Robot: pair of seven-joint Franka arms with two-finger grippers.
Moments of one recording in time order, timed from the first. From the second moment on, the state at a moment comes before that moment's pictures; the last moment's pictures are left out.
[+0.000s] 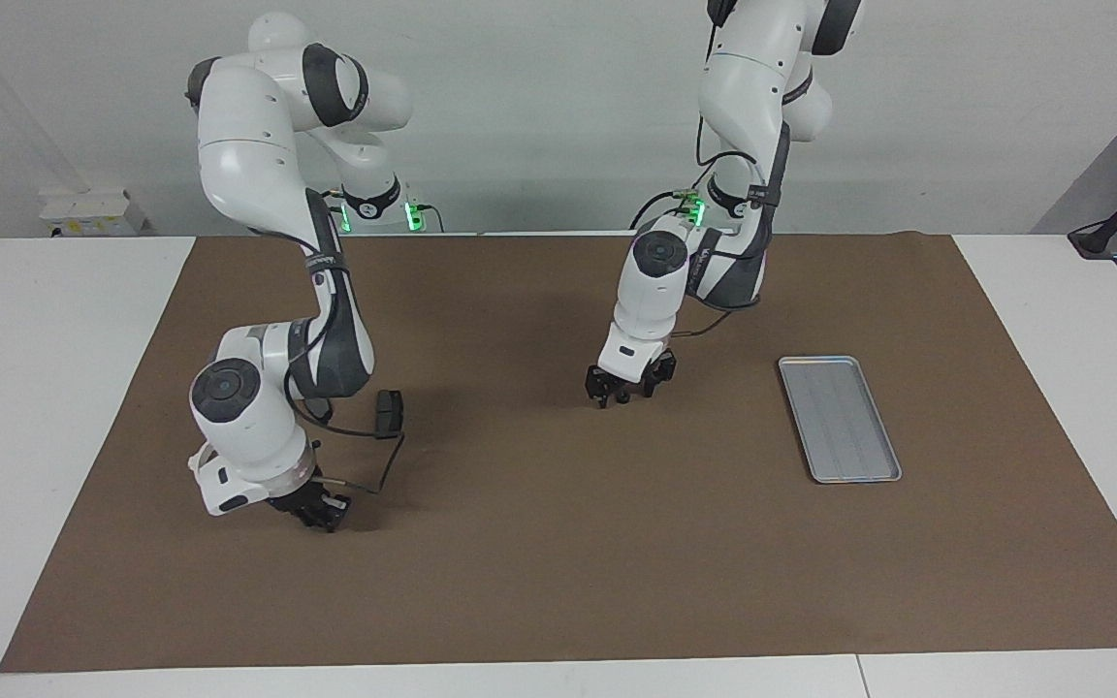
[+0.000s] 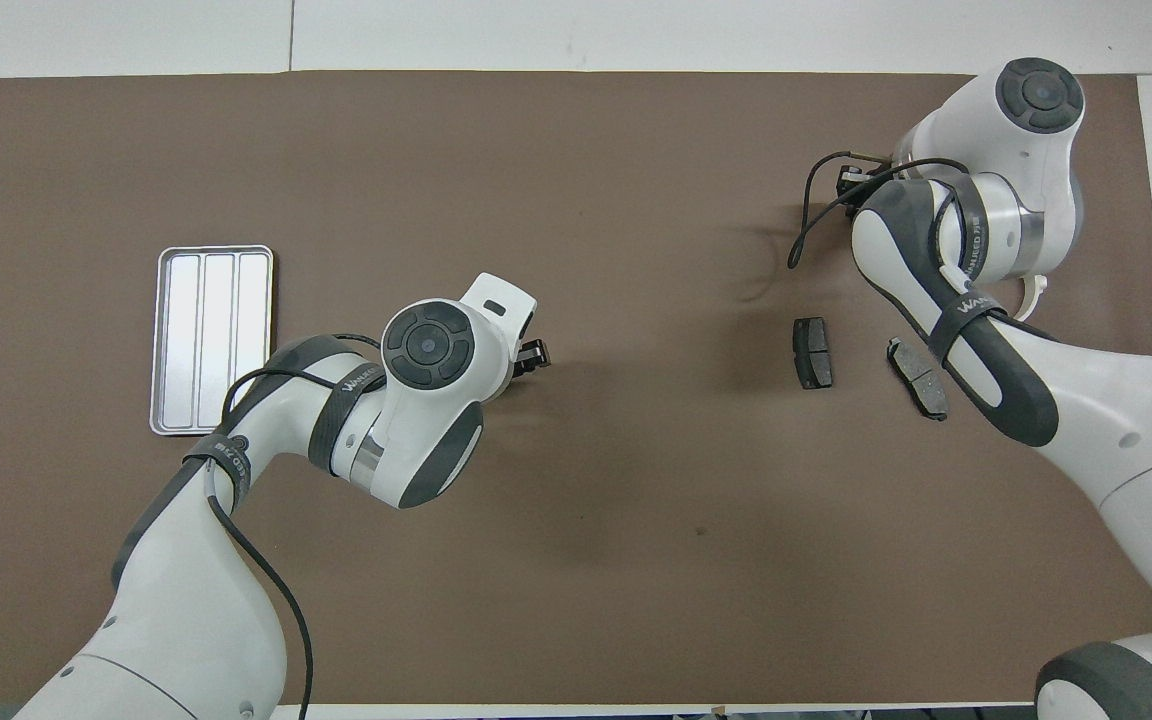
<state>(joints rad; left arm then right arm) -0.56 0.35 -0.04 -2.00 0.00 2.42 -0.79 -0.06 0.71 0.12 -1.42 -0.12 2.18 0.40</state>
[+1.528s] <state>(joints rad) 0.05 0.13 0.01 -1.88 0.01 2.01 0.07 0.36 0.42 0.18 -1.29 -0.01 1.68 1.28</state>
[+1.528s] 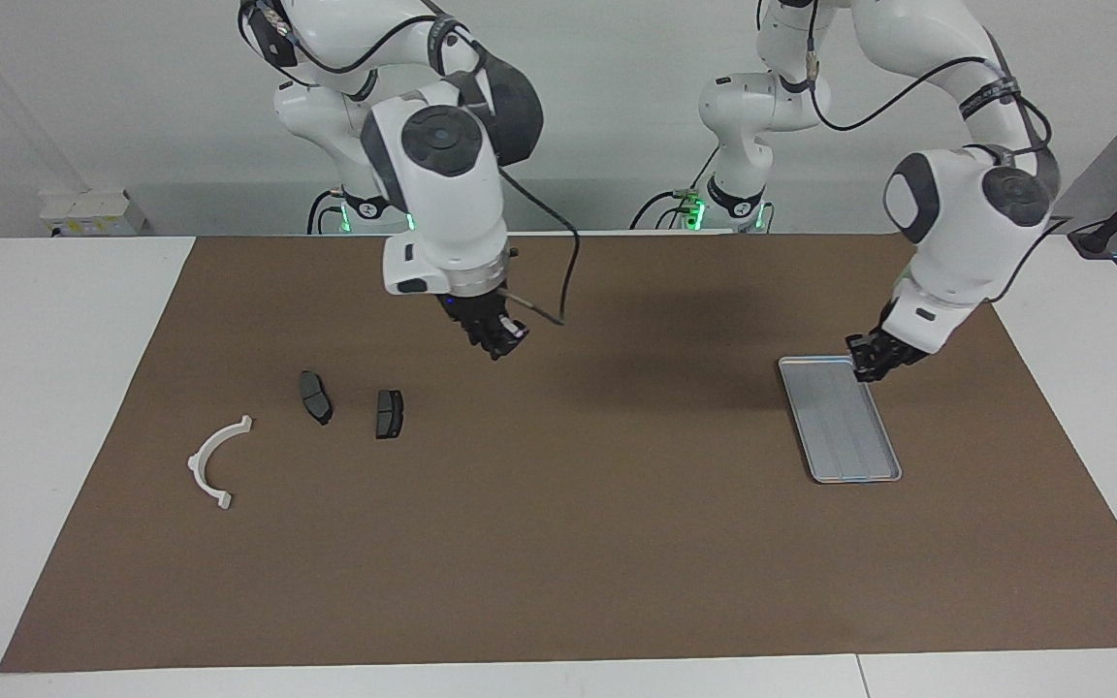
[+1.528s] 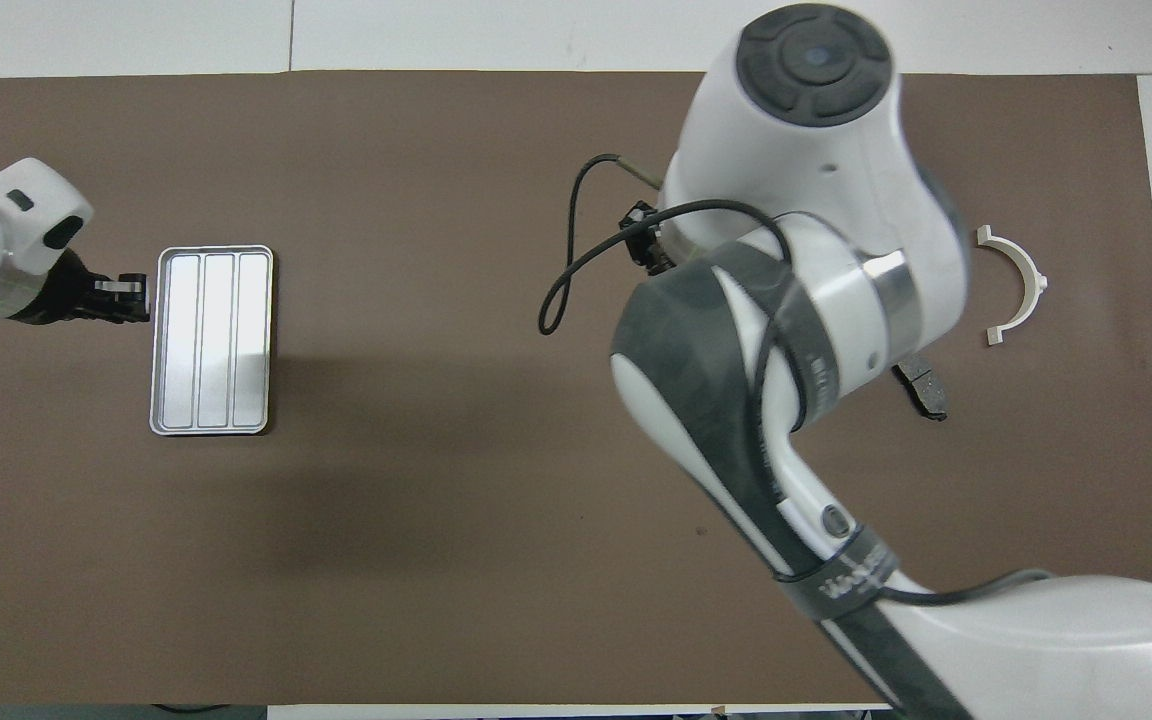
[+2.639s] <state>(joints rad) 0.04 0.11 -0.02 -2.24 -0.02 2.35 0.05 0.53 0.72 0.17 -1.39 -0.13 2.19 1.52</state>
